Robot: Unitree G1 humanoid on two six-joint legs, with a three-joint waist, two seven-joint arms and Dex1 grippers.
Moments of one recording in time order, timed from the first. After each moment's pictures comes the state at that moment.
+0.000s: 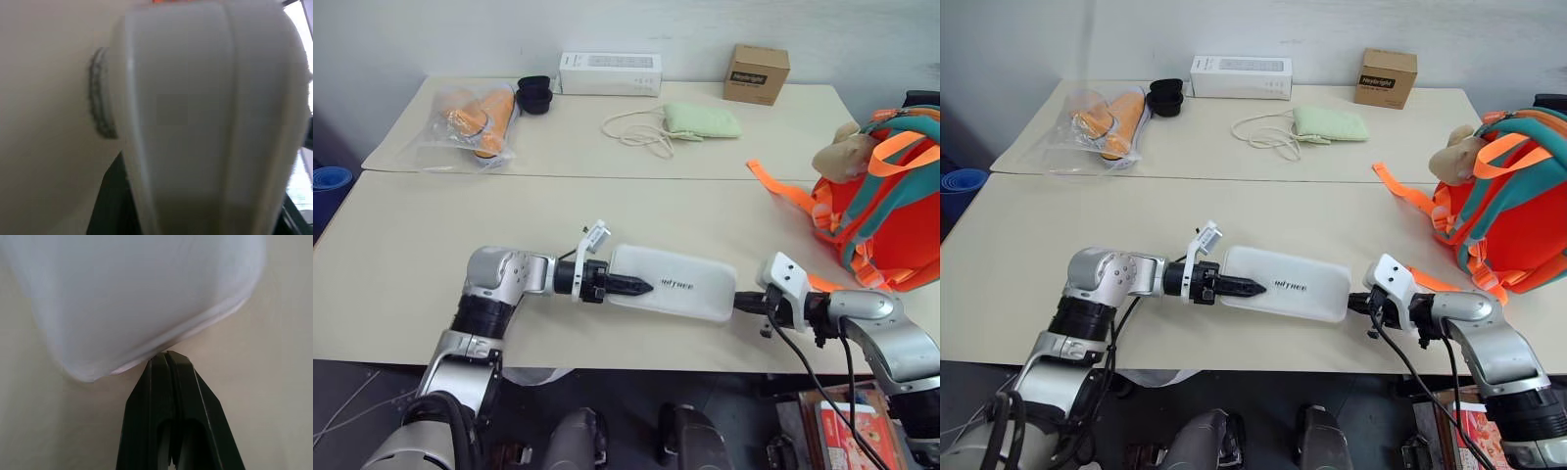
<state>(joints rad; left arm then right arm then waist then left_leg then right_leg) -0.71 0.37 -0.08 0.21 -0.62 1.20 -0.90 -0.18 -0.81 0.01 -0.14 0.30 0.46 1.00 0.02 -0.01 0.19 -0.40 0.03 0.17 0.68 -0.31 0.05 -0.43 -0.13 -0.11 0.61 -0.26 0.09</state>
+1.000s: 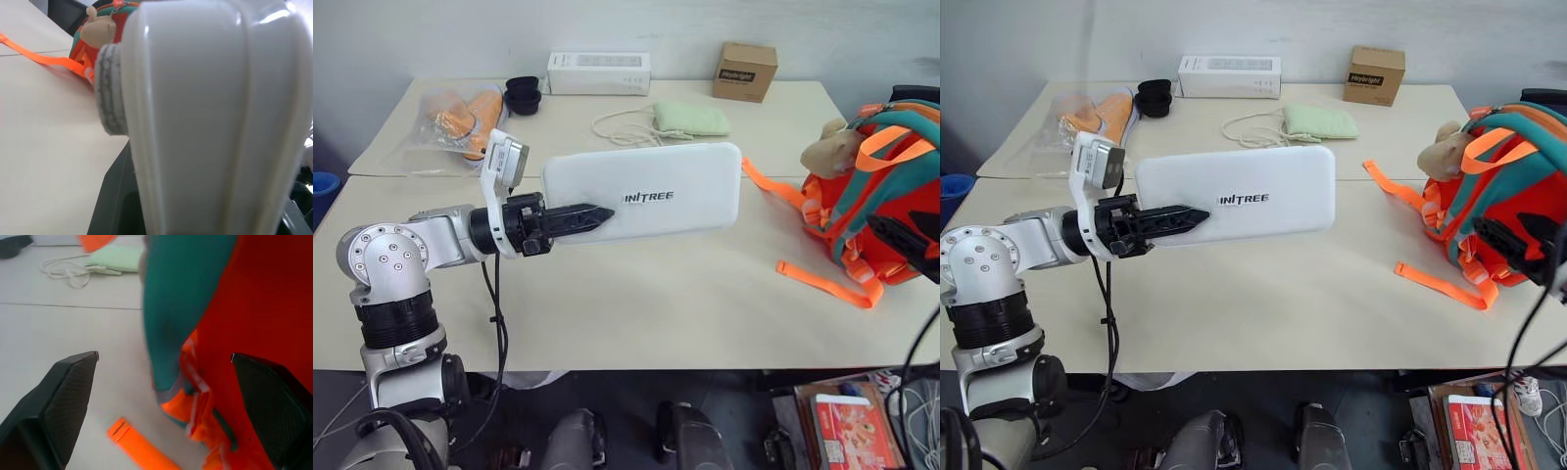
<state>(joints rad) -0.77 0.52 0.35 -0.12 -1.04 1.41 -0.76 -0.25 -0.85 -0.67 -0.02 0.65 0.79 0.61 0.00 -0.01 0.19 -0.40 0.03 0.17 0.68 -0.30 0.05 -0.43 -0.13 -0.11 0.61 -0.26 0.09</state>
